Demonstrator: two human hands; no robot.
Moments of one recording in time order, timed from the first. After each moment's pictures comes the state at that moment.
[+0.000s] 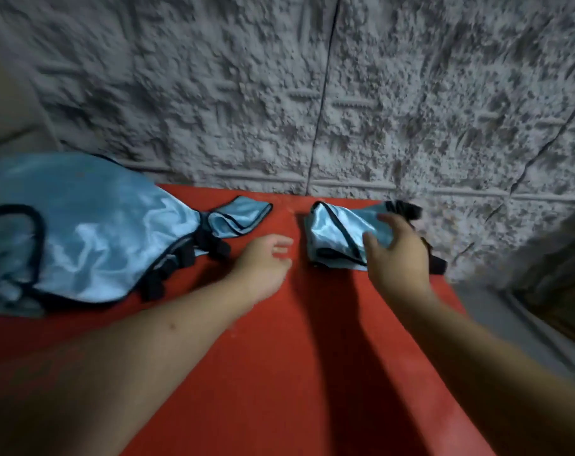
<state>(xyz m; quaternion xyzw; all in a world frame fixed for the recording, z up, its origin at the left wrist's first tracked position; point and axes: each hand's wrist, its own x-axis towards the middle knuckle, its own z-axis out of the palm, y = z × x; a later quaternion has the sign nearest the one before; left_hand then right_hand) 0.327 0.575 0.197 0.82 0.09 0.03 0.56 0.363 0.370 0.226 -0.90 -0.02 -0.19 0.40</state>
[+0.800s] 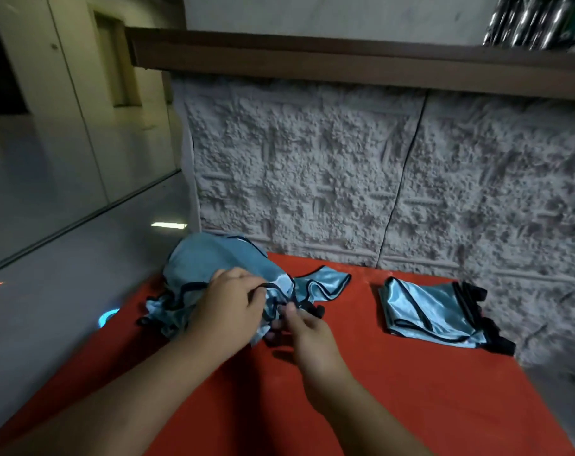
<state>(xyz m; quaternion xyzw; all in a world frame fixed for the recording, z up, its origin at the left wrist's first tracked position) 0.166 0.745 0.310 0.92 0.09 0.29 0.25 0.197 0.596 0.285 -0.66 -0.08 0.21 0.71</state>
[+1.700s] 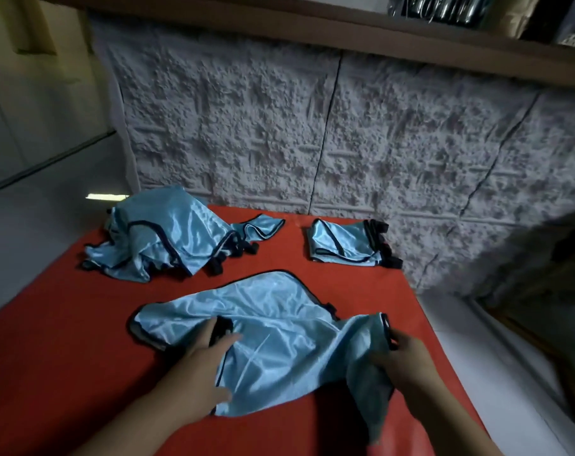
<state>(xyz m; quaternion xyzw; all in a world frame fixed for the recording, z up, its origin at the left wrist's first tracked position) 0.035 0.638 0.190 0.95 0.06 -0.08 0.30 0.111 0.309 0.249 -0.84 0.15 0.07 0.52</state>
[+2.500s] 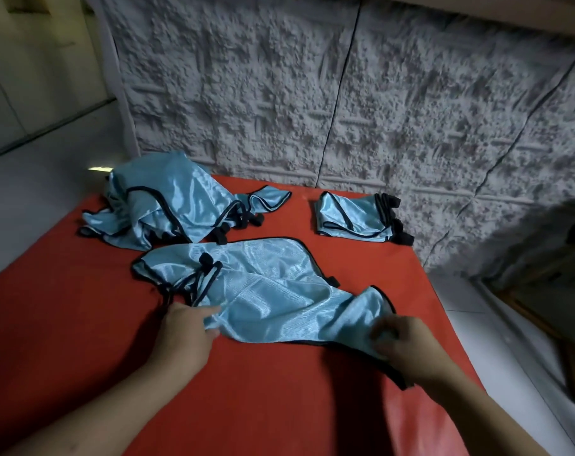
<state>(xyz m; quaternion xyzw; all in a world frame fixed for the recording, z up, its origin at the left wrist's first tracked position) 0.039 0.645 0.179 0.92 0.22 0.07 0.33 0.115 0.297 0.231 -0.92 -0.04 0.11 0.37</state>
